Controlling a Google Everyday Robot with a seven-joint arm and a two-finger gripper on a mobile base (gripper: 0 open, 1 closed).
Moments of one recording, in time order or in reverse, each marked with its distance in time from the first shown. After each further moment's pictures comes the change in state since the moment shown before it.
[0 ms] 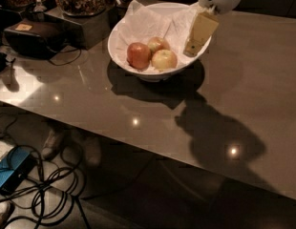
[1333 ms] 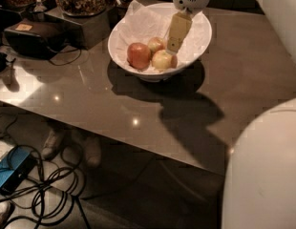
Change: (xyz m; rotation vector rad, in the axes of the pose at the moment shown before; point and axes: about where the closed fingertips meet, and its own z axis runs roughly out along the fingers) arm -0.037 -0.040 0.047 -0.007 0.071 -0.005
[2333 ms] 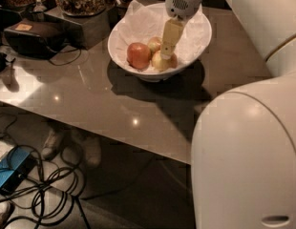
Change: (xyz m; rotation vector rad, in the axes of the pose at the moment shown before) arm -0.011 -0.025 0.040 -0.033 0.031 0.024
